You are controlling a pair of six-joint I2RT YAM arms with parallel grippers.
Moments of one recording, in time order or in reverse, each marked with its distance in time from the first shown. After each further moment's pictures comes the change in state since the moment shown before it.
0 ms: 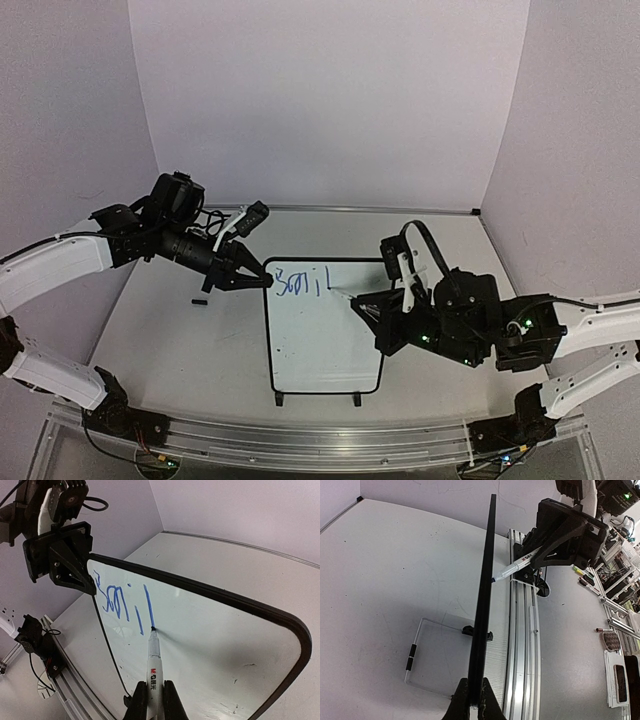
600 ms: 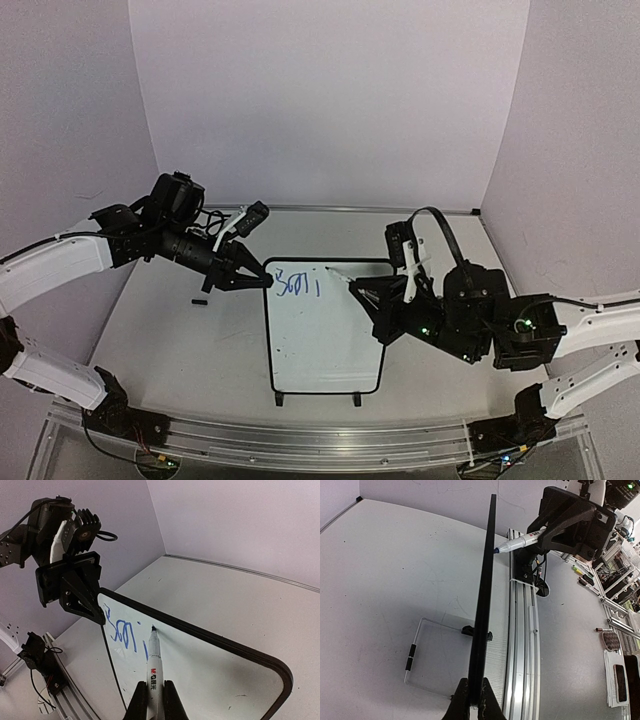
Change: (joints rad) left arm 0.000 0.000 0.000 0.000 0.003 0.000; right arm -0.001 0.000 0.000 0.130 0.043 -0.096
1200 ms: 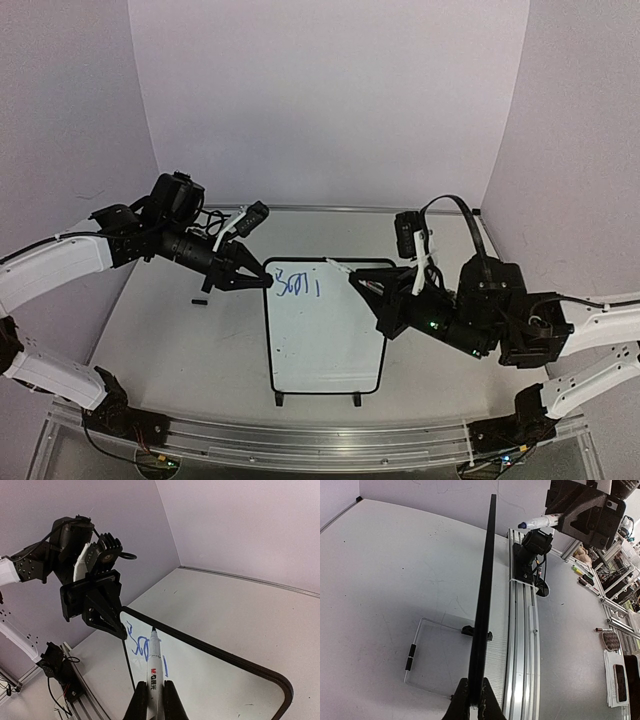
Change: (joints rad) left arm 0.000 0.000 0.000 0.000 0.001 0.000; right arm 0.000 -0.032 0.000 0.064 -0.048 -0.011
